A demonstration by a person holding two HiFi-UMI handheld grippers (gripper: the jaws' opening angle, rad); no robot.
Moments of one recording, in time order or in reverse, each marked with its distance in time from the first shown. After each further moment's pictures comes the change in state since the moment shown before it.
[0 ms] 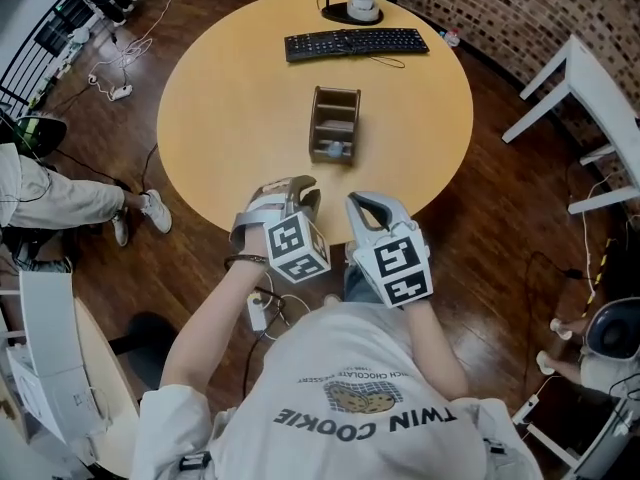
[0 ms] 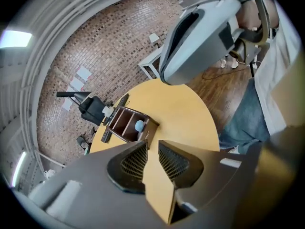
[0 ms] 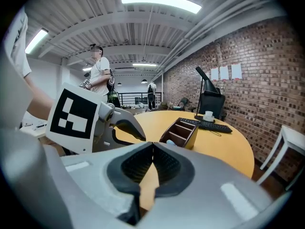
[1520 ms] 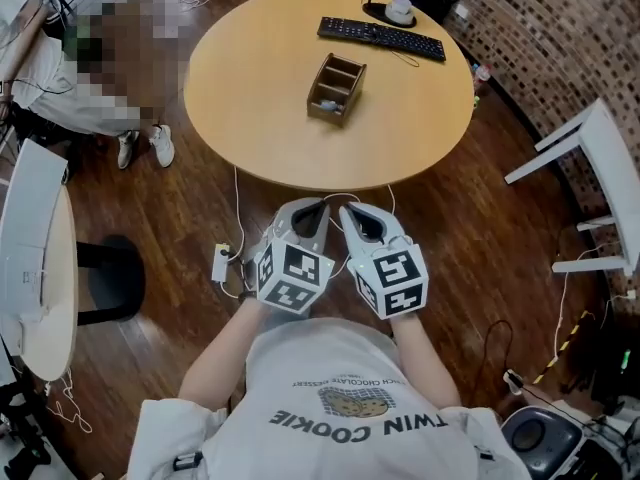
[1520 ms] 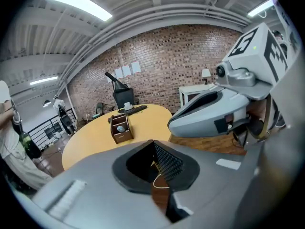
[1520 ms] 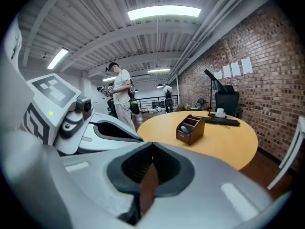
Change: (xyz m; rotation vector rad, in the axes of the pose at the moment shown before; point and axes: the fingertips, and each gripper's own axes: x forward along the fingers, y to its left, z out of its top) left arm -0.115 -0.118 0.113 -0.764 -0.143 0.202; right arm -0.141 0.018 -0.062 0.002 -0.066 0.243
